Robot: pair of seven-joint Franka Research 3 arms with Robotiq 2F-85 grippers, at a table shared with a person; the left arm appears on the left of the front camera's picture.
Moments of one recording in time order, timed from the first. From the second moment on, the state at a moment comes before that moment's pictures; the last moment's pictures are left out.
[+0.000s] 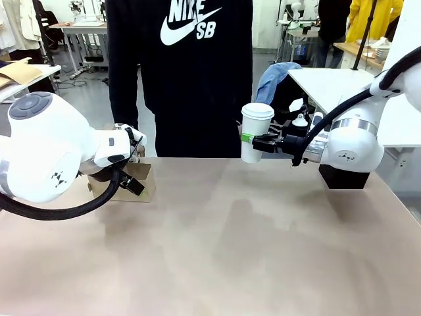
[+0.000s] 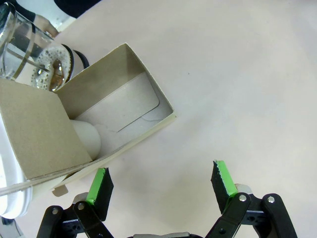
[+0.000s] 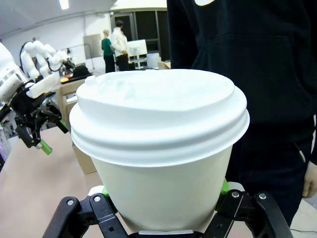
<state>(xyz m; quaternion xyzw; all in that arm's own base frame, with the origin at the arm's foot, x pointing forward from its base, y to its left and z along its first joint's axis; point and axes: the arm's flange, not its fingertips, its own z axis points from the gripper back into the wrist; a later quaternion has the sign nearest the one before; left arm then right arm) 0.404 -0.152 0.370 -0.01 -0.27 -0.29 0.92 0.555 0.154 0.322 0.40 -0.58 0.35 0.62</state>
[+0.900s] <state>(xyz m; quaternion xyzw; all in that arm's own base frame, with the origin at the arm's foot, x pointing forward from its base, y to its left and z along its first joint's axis) 0.404 -0.152 0.370 -0.01 -0.27 -0.29 0.92 0.555 0.155 0.322 0.40 -0.58 0.35 0.62</state>
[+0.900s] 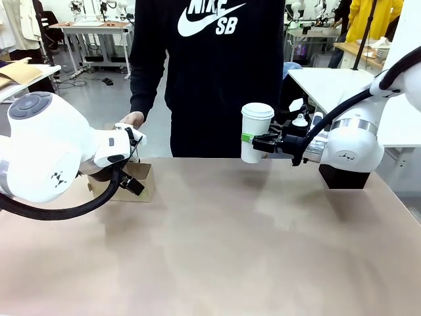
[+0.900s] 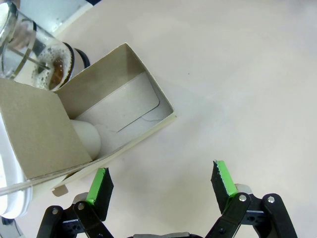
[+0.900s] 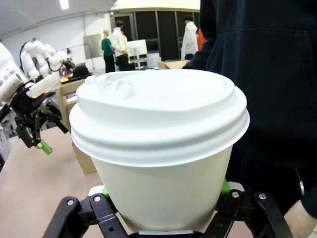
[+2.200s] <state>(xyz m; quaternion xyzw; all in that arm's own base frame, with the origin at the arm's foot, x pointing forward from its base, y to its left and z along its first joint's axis) 0.404 -0.152 0.370 -0.01 -0.27 -0.29 0.92 0.552 0.153 0.353 0.40 -0.59 0.35 0.61</state>
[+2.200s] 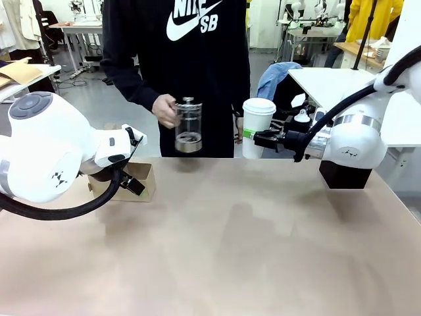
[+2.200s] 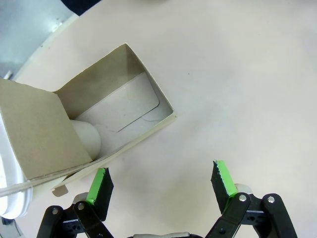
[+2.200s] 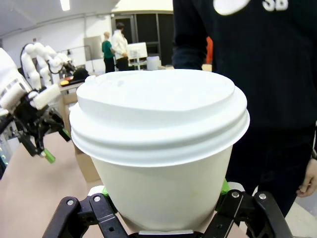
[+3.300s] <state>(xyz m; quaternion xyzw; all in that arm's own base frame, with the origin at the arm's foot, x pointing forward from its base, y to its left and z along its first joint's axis) 0.404 -0.153 0.370 -0.01 -0.27 -0.29 0.92 0.432 0.121 0.588 0.41 -0.58 0.41 0.57</state>
